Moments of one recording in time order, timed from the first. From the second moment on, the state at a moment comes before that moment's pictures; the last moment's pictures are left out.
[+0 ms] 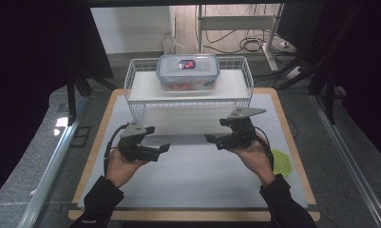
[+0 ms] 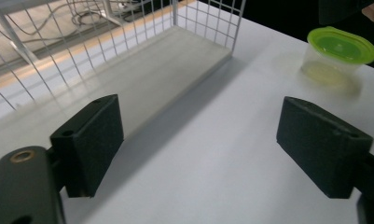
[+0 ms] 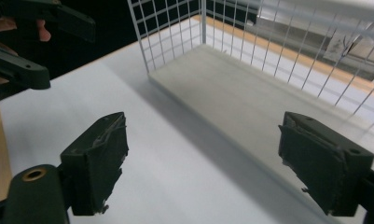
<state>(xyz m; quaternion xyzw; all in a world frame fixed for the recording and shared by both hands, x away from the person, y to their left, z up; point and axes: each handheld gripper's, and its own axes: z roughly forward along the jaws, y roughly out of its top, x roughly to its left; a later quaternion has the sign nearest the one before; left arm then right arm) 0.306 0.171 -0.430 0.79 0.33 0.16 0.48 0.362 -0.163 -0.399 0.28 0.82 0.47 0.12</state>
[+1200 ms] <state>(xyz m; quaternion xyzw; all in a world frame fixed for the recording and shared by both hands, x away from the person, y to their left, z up) 0.243 0.185 -0.506 0.81 0.33 0.20 0.44 0.300 -0.196 -0.473 0.30 0.84 0.43 0.13</state>
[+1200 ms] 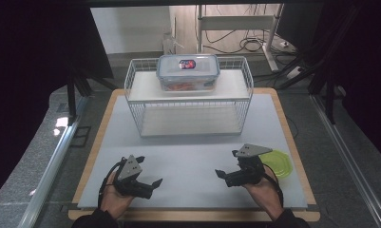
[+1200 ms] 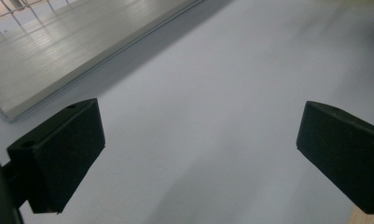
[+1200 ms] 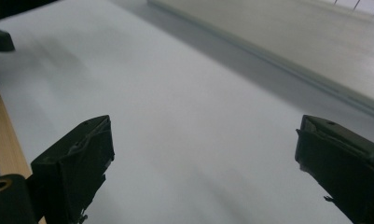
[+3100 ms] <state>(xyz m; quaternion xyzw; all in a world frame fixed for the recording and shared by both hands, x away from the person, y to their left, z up) 0.244 0.184 -0.509 0.82 0.33 0.20 0.42 0.297 -0.374 -0.470 0.54 0.74 0.31 0.25</state>
